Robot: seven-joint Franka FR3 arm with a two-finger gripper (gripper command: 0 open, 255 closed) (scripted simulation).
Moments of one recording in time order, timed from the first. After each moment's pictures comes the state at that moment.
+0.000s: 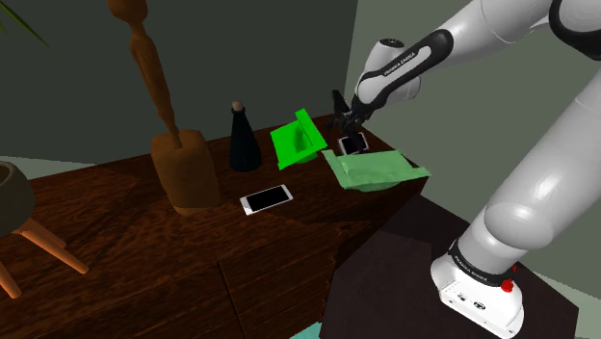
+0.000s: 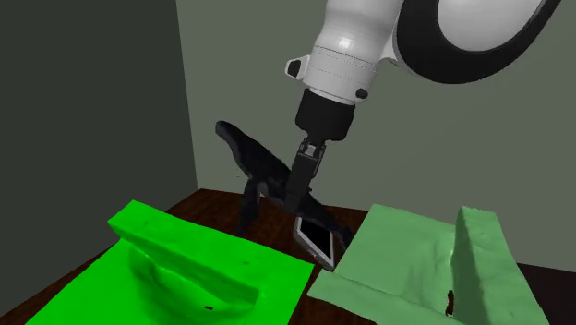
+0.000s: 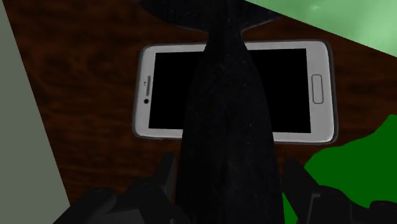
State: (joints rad) arm -0.05 -0.04 -0.19 -2.42 -0.02 2.69 -0.04
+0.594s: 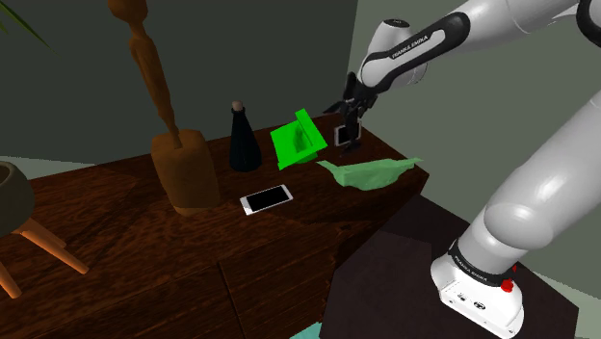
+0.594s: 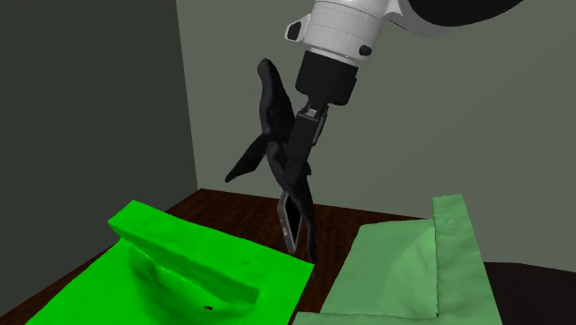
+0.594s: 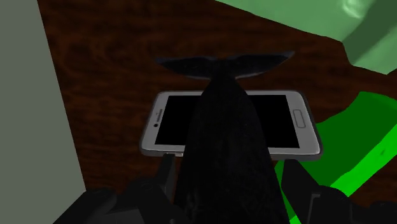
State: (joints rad) arm -0.05 -0.12 -0.19 -2.37 -0.05 2.57 -0.02
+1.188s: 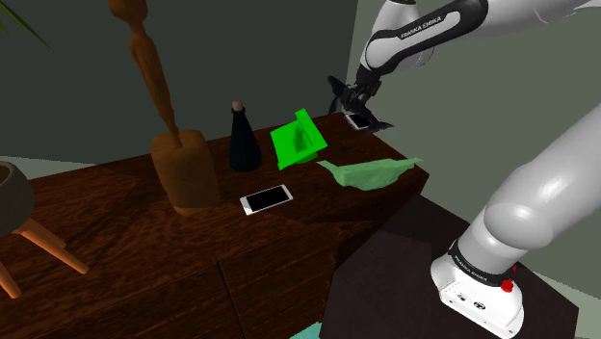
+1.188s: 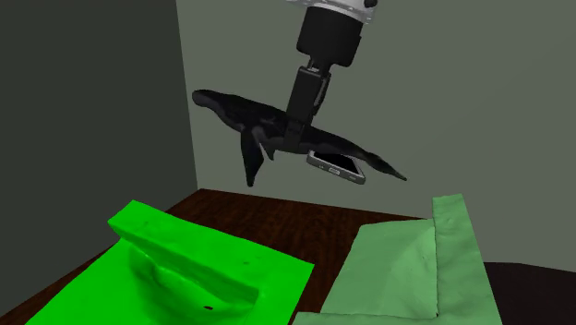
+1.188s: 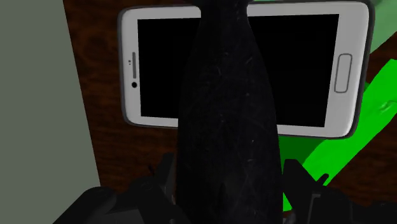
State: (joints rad) arm -0.05 -0.18 -0.18 -2.31 -0.06 2.44 -0.02
